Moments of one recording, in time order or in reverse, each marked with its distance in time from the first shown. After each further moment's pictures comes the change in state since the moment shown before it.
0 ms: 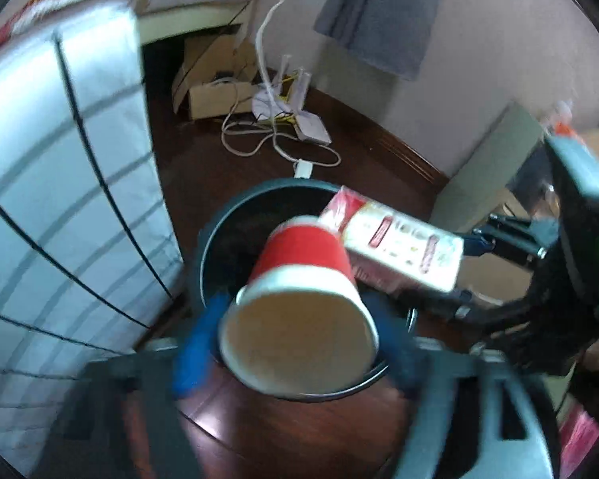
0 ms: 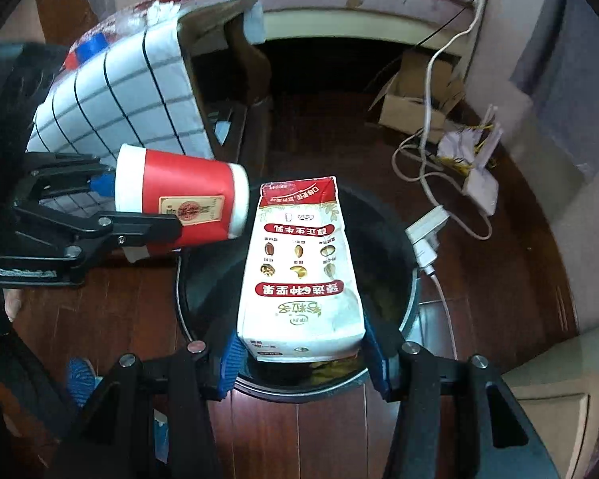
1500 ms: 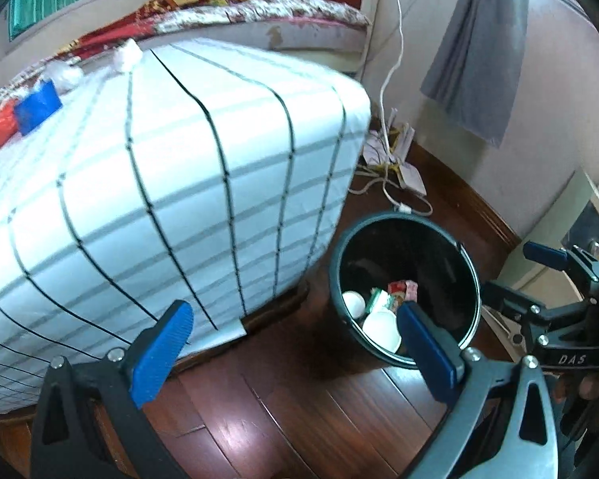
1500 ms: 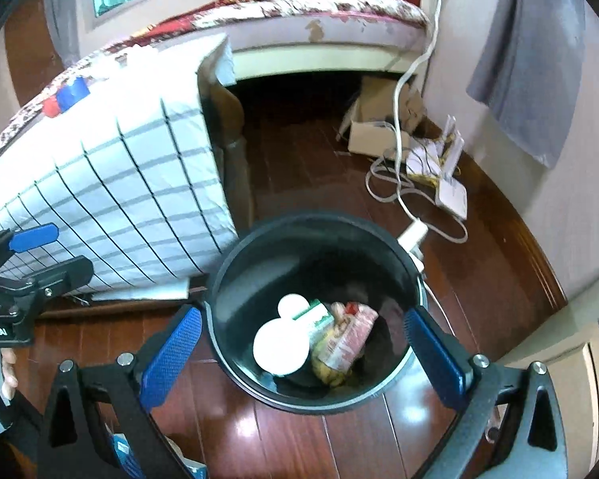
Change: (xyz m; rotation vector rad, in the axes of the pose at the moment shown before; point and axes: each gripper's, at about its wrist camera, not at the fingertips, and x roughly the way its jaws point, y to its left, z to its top) left arm -0.106 0.042 -0.054 -0.174 -0.198 0.308; right arm -0.054 0.054 0.016 0.147 -0.173 -0.076
